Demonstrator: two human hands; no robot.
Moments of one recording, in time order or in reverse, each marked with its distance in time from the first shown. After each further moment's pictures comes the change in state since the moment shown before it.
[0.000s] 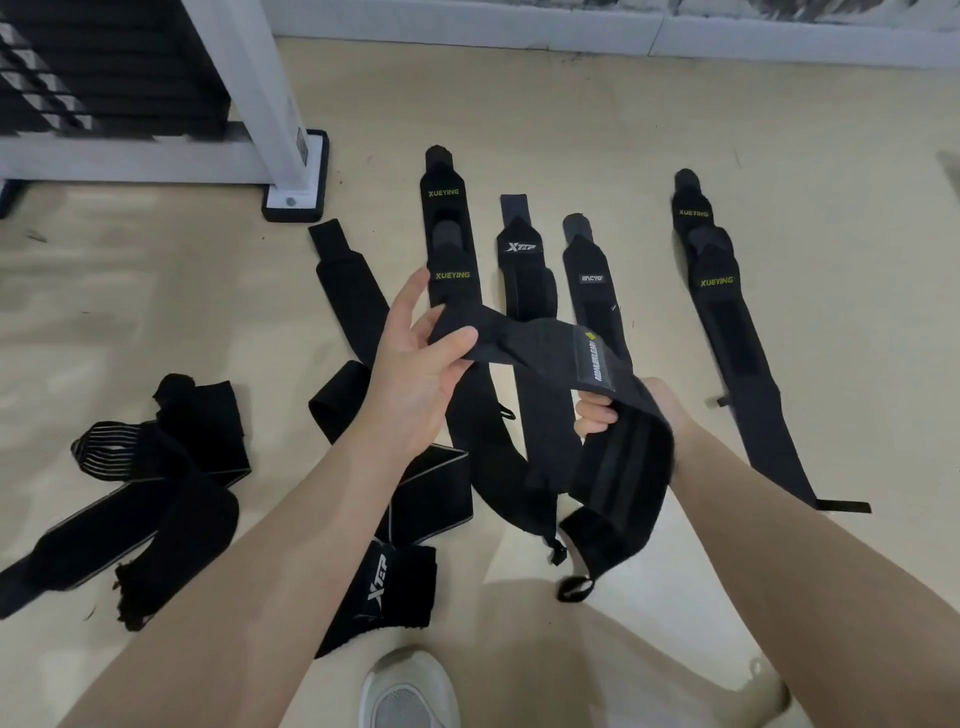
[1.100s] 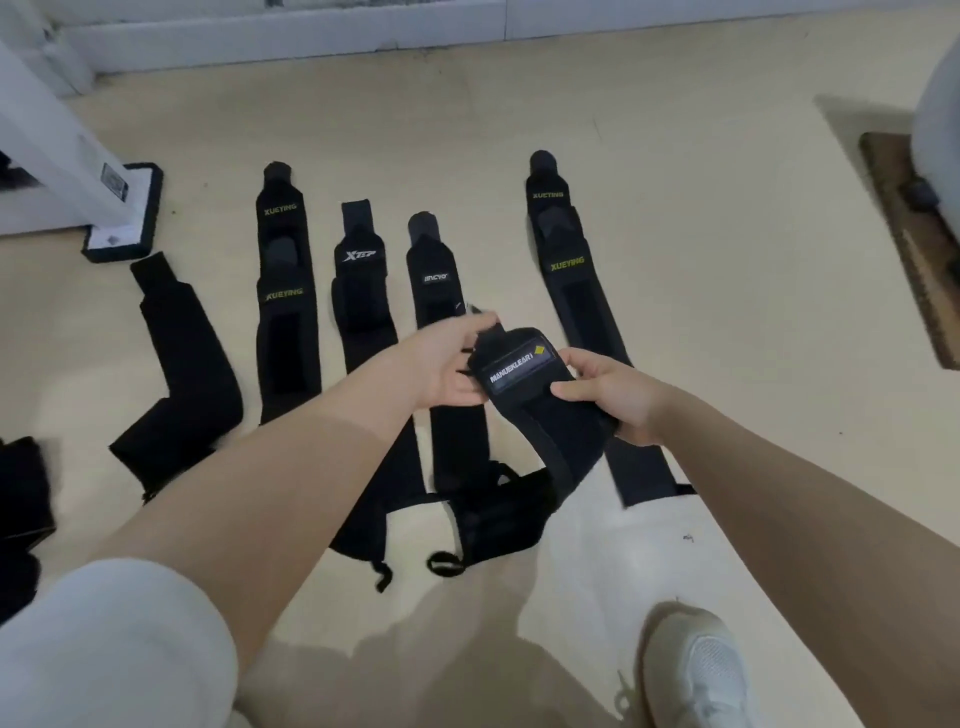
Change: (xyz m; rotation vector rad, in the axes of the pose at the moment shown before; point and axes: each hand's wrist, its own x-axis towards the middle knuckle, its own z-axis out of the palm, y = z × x) left_hand 0.068 -0.147 0.212 0.495 -0.025 -0.665; right_hand -0.063 -0.097 -0.205 -0.578 0.017 -0.015
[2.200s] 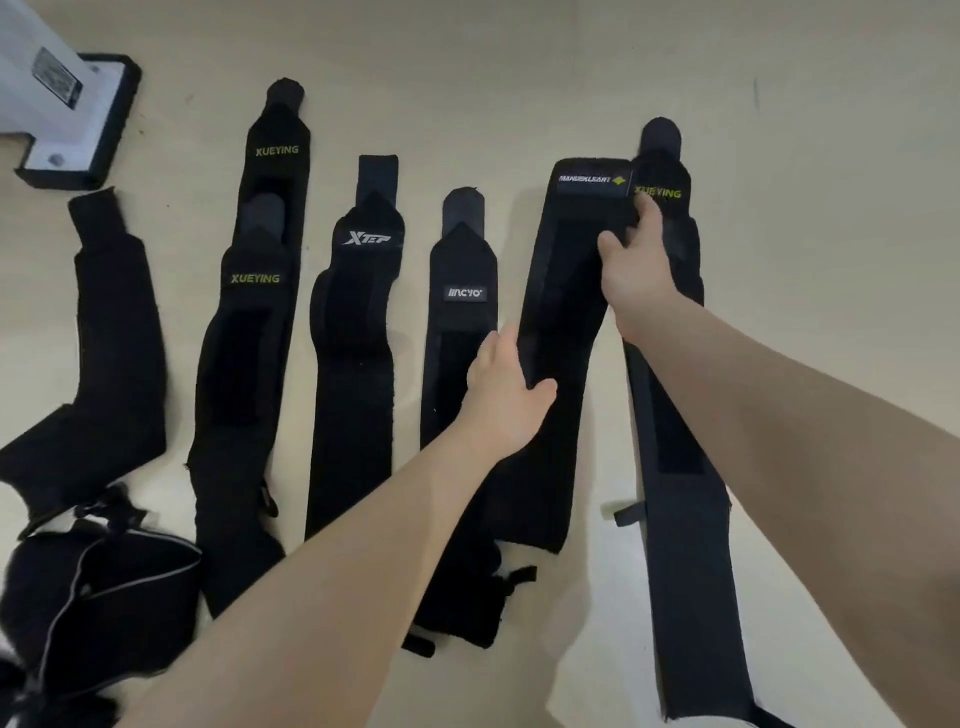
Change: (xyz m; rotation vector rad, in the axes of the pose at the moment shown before) left_hand 0.171 0.007 0.014 0.578 0.314 0.304; right_hand 0.263 -0.099 -0.072 -0.097 0.605 -0.280
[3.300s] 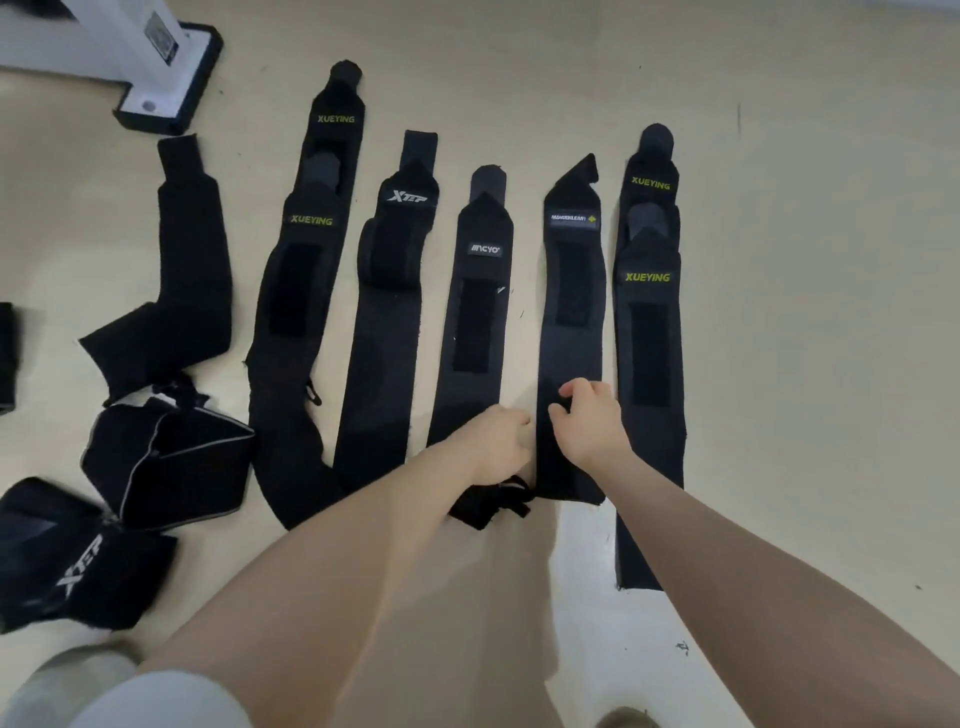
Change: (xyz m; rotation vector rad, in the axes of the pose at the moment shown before) left_hand -0.105 -0.049 0.021 0.332 -0.348 -0.003; right_hand -0.188 0.087 -0.031 -0.883 -0.279 -0.048
